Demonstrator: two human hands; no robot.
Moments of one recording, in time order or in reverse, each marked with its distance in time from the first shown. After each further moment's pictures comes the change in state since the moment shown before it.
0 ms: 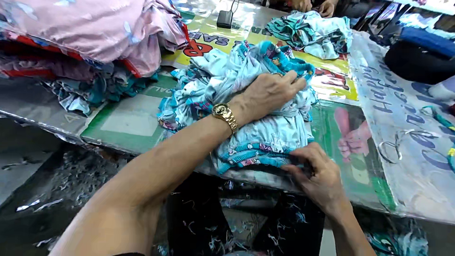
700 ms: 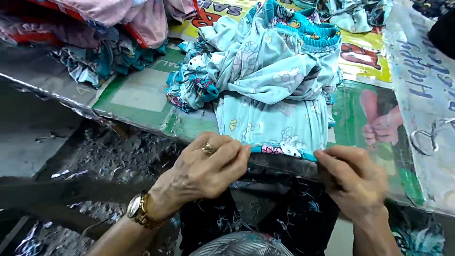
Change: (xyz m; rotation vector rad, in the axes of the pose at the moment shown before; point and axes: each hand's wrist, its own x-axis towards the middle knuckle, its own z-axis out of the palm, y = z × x) left_hand -0.188 0.098 -0.098 -0.048 0.113 -0.140; right_hand -0.020 -0.007 -0.017 -0.201 0.022 -0.254
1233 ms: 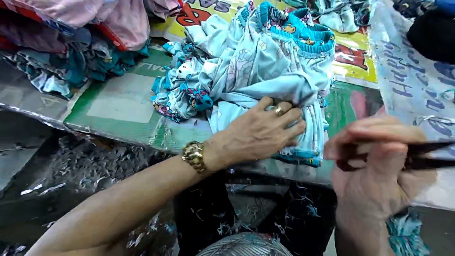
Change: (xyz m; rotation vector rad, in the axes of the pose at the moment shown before) left_hand 0.102 -0.028 0.073 -0.135 -0.224 0.159; right_hand 0.066 -0.020 0.004 0.796 0.358 0.369
